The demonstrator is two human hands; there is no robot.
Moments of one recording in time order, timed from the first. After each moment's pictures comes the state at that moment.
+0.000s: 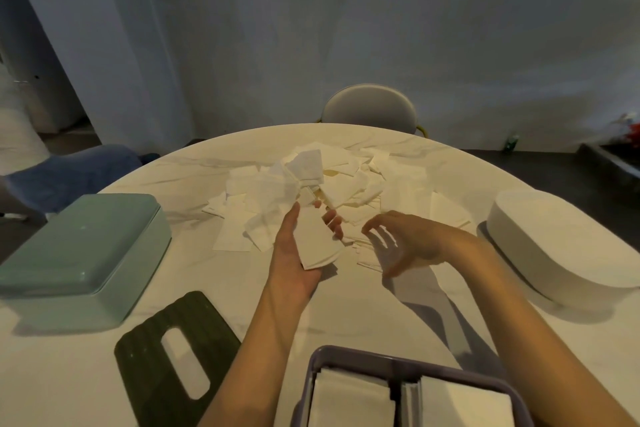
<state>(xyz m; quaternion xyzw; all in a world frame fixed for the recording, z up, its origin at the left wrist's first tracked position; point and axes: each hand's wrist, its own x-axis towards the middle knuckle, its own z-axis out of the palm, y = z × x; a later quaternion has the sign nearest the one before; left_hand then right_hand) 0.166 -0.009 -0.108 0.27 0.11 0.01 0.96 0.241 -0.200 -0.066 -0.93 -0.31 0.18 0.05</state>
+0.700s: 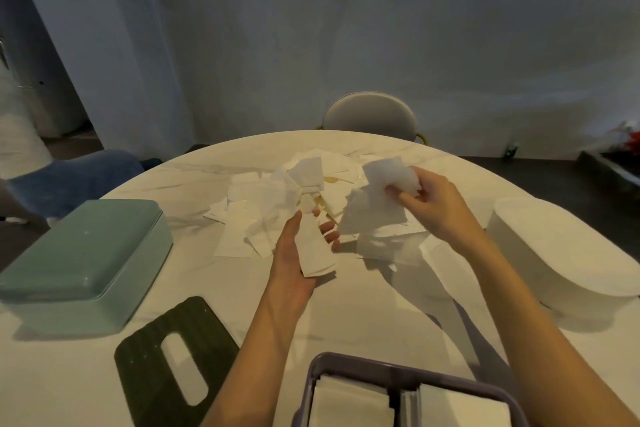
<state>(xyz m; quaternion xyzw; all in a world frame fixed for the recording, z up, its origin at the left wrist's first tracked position) 0.164 -0.004 -0.111 0.33 0.13 0.02 0.93 0.242 -0.211 -0.040 -0.85 -0.23 -0.11 0.45</state>
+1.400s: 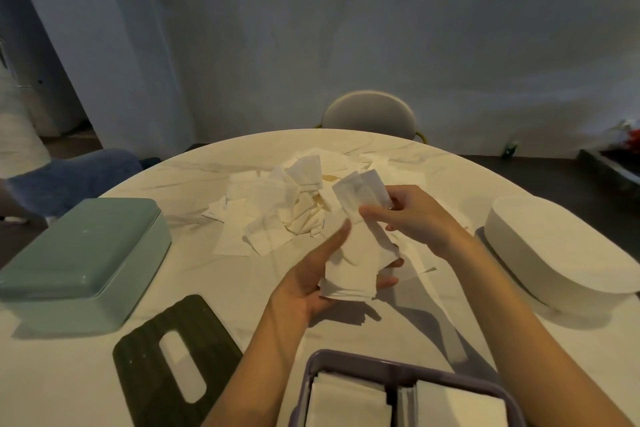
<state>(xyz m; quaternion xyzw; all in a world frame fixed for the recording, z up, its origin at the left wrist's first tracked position) 0.144 -0.032 -0.095 0.37 -0.01 -0.21 0.90 0.224 -0.185 -0.033 -0.88 -0.18 0.06 0.44</state>
